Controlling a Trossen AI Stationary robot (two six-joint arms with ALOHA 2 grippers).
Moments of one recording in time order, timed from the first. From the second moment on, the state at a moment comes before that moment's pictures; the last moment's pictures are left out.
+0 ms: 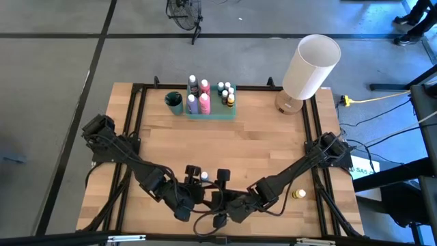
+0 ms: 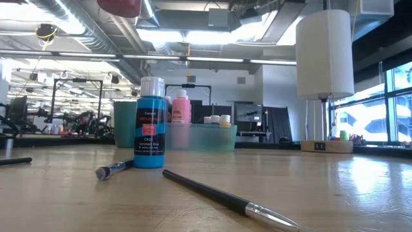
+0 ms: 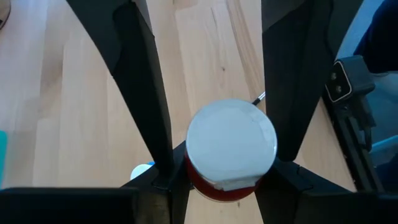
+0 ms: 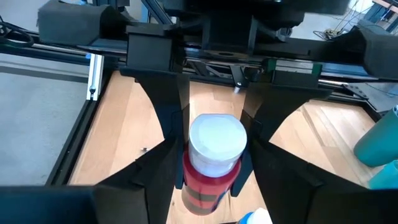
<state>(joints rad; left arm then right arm) -0.63 1.70 1.50 -0.78 -0.44 -0.31 0.58 2.02 1.65 -0.15 0.67 0.12</state>
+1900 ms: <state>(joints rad) -0.62 1.70 1.49 -0.76 -0.45 -0.30 0.61 2.02 1.65 -0.17 0.68 0.20</state>
